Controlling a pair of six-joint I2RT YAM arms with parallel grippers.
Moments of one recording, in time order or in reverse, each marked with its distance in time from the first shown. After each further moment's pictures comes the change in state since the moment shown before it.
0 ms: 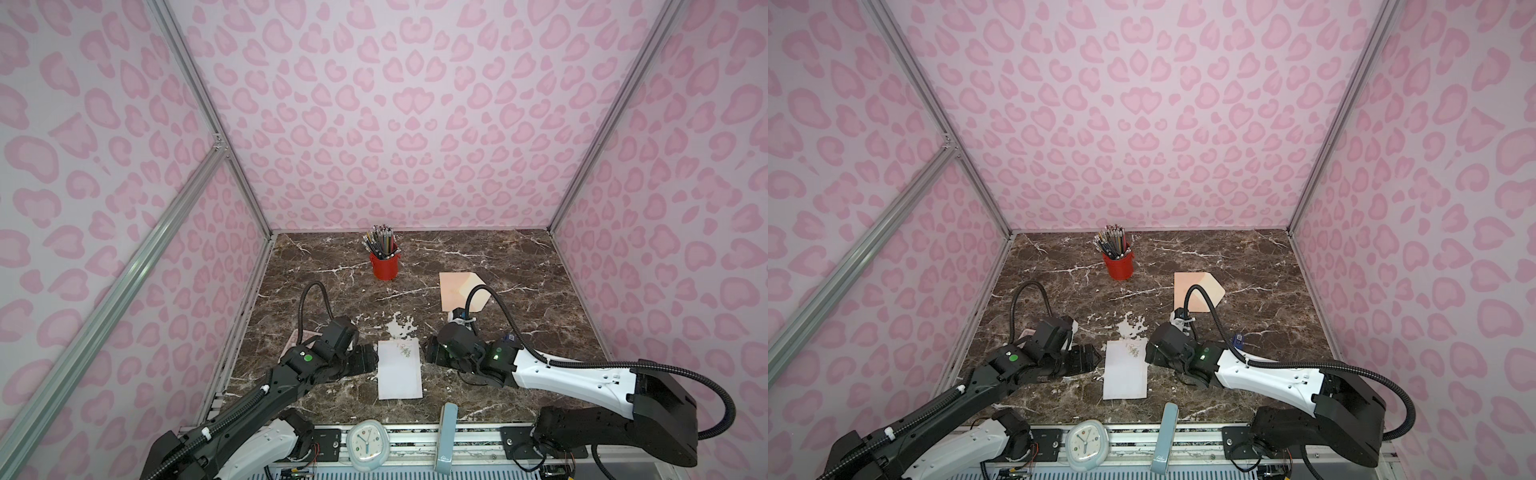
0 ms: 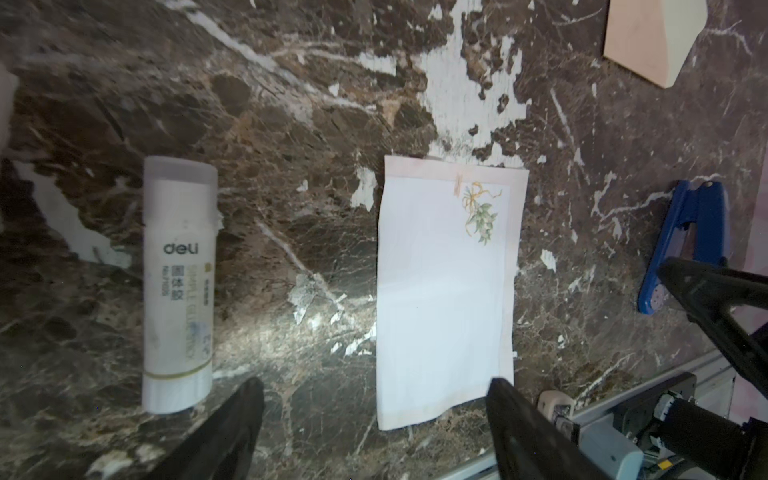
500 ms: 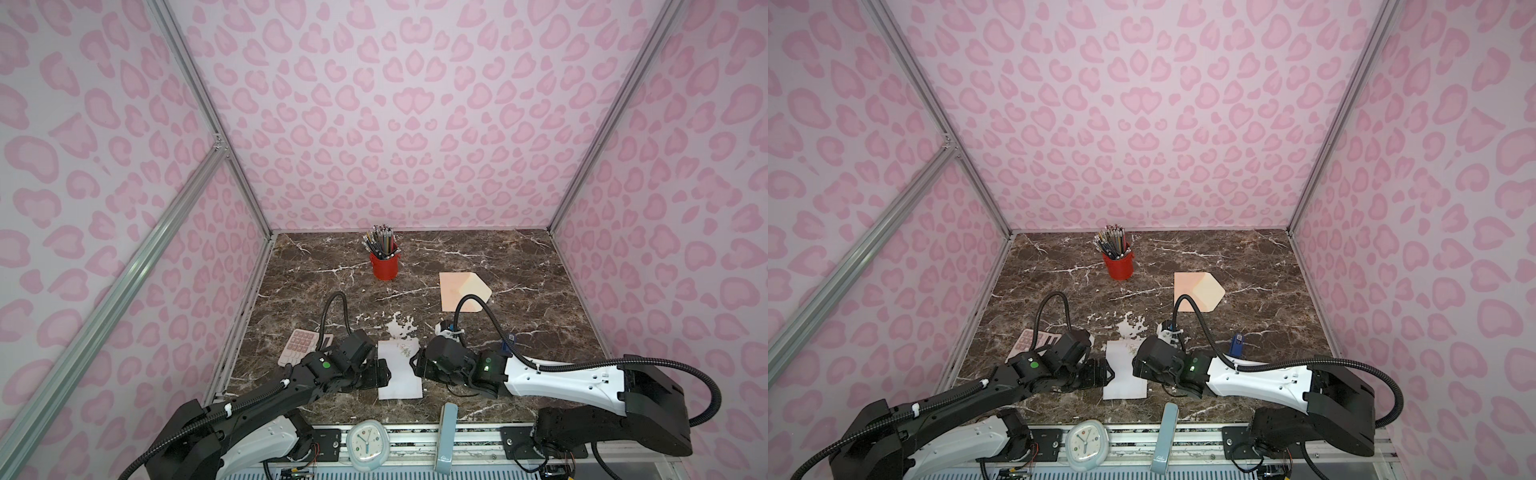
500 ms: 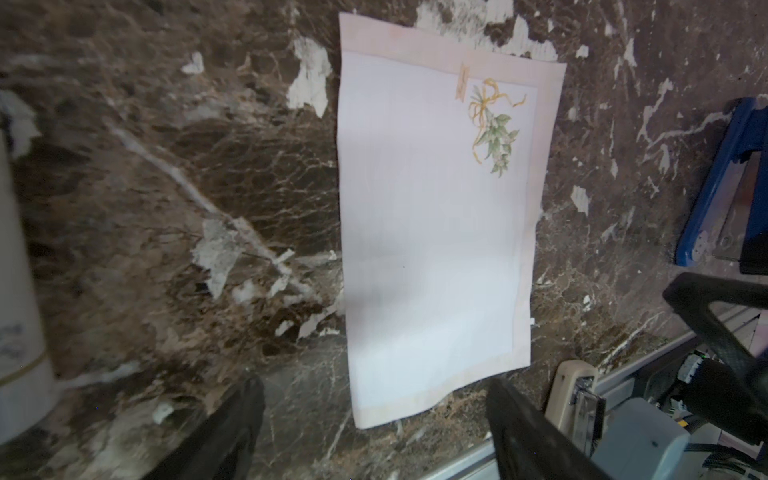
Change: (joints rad) left arm -0.147 0.101 -0.080 0.140 0.018 -0.110; right arm 0.128 0.048 0.009 0.042 -0.053 0.152
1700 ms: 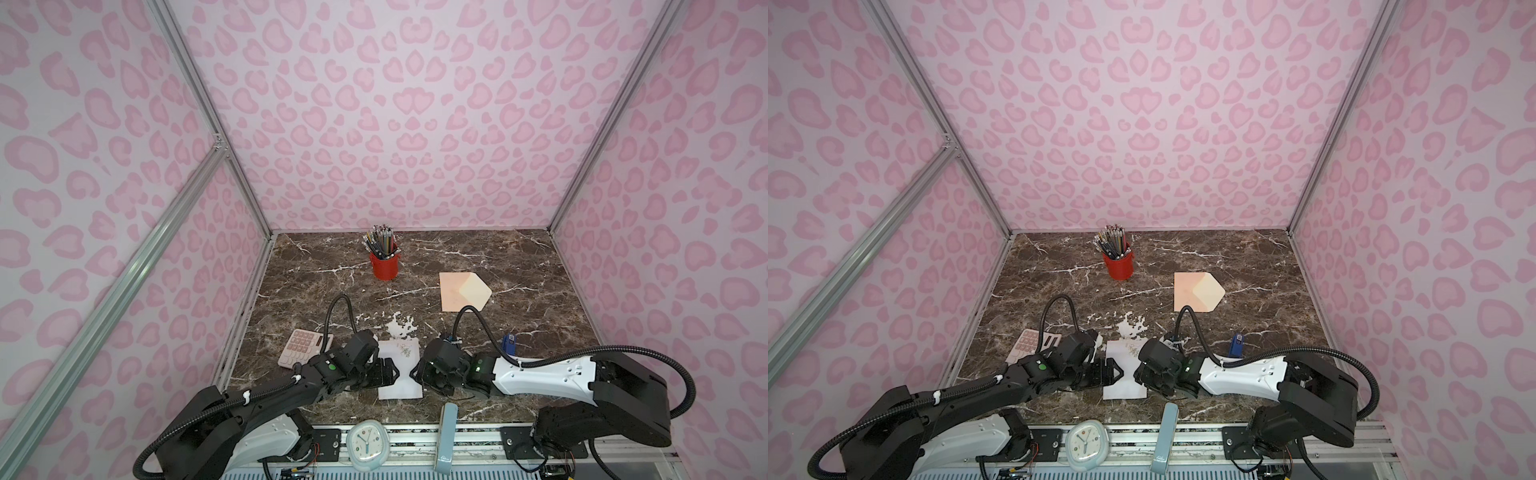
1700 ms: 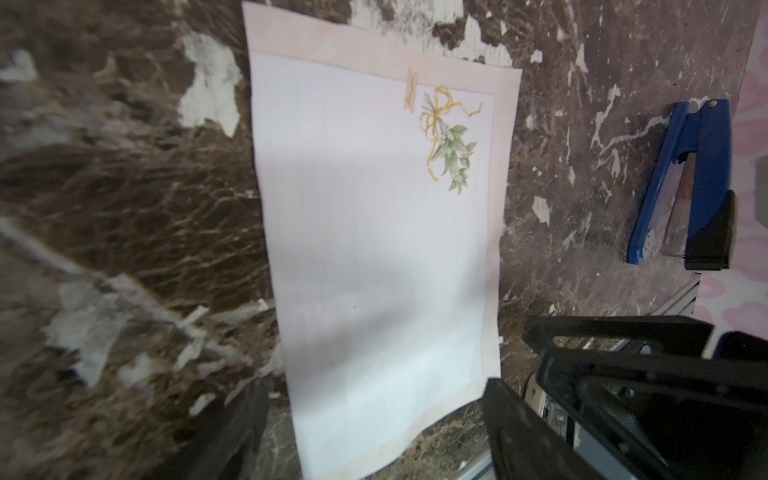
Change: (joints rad) left arm -0.005 0.083 -0.061 0.241 0.067 -0.006; right arm -0.048 0.098 -0.069 0.120 -0.194 0.174
